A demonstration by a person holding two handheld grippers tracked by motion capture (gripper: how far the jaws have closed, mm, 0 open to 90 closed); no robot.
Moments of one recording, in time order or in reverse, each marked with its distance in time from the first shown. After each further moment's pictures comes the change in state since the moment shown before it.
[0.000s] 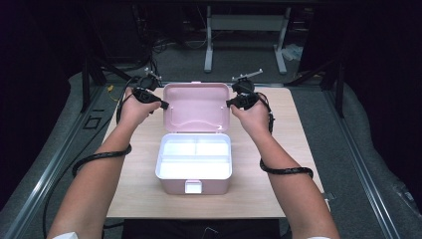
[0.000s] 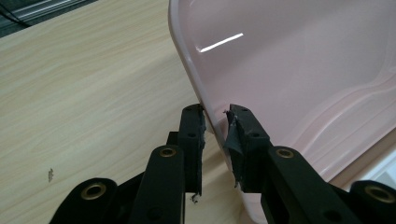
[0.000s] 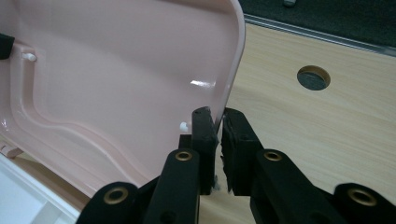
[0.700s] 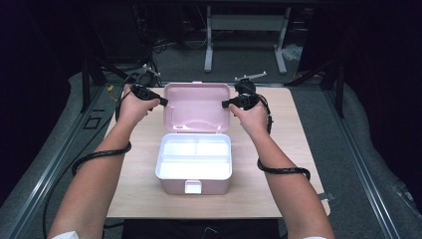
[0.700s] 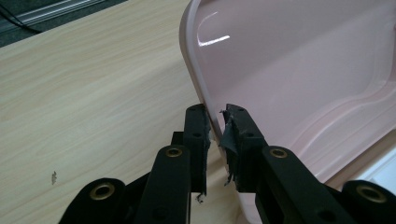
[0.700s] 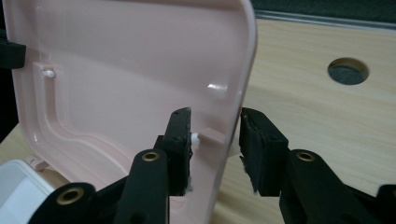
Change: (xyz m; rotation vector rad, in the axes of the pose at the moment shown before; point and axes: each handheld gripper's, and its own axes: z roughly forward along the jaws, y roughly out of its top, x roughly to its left) left arm -0.002 0.004 -0.009 -0.018 0.004 -0.004; right arm -0.012 -0.004 0.014 -0.007 0.125 0.101
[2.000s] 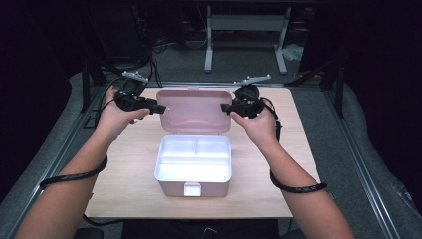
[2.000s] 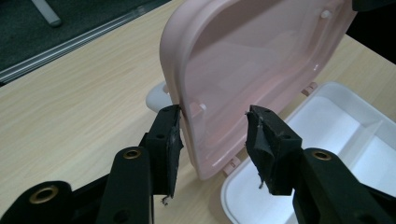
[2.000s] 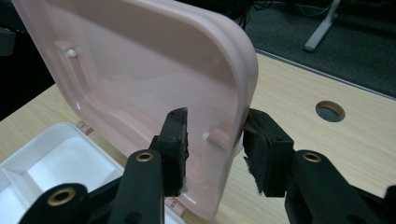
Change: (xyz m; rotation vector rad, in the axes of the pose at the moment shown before) left arm -0.030 -0.038 -0.069 -0.138 -0.120 0.171; right arm 0.044 -0.019 -0.064 -0.119 -0.021 -0.236
